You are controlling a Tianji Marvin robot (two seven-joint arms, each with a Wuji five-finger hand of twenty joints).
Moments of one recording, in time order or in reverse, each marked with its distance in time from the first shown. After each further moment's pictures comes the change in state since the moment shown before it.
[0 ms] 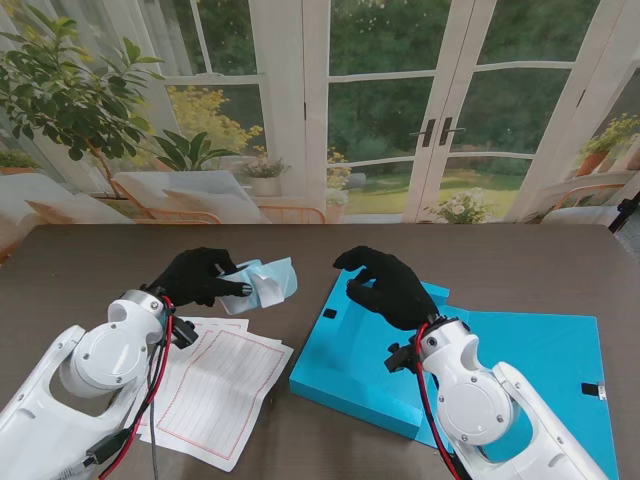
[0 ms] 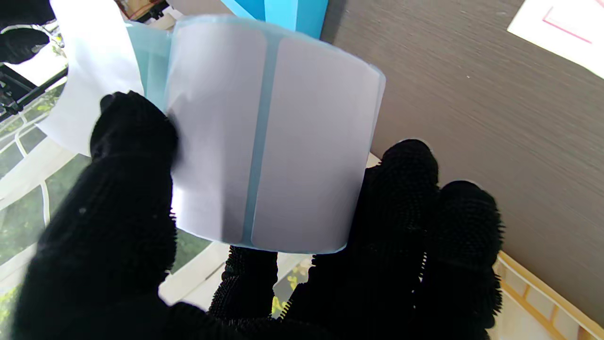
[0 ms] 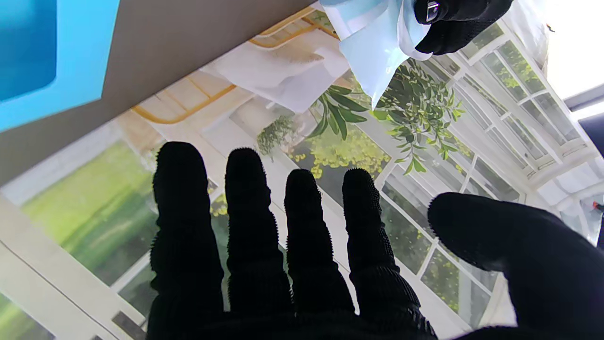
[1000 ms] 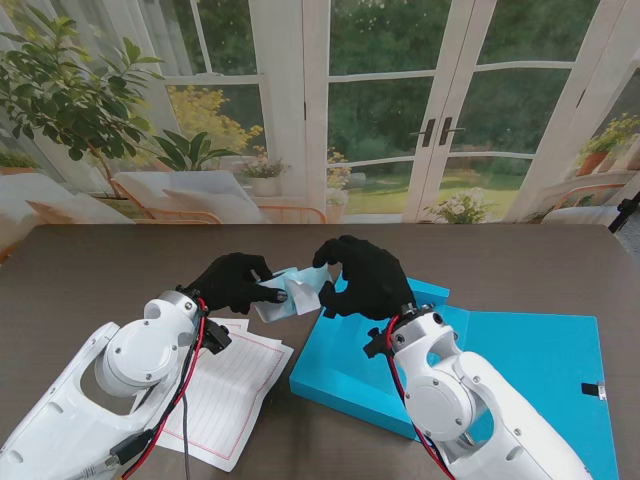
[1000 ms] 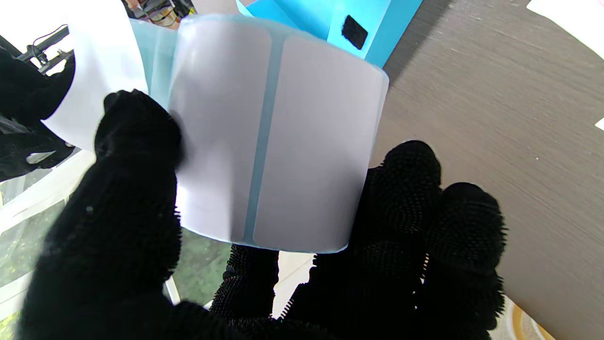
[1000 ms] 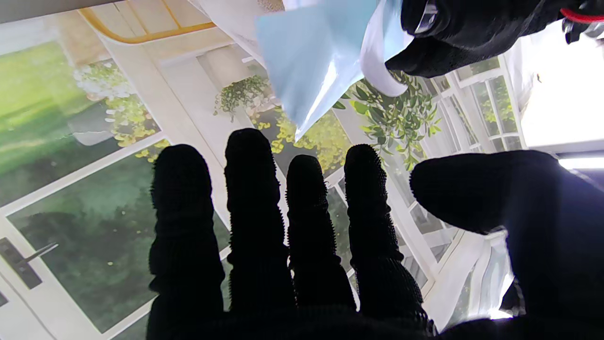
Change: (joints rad) left arm -0.050 -0.016 0.124 -0.019 -0.090 0.081 -0.008; right arm 0.101 -0.012 -0.126 0.041 -0.284 0.001 -0.159; left_hand 0.022 0.001 -0.022 0.000 0.000 0.012 -0.003 0.000 0.000 0.010 0.001 -0.001 0.000 0.013 0.011 0.000 -0.001 0.022 0.012 0.001; right_hand 0.137 -0.346 0.109 0.127 0.187 -0.046 0.084 0.053 0.097 -0.024 0.180 0.211 0.102 -0.036 0.400 0.197 0.001 0.001 0.322 0.044
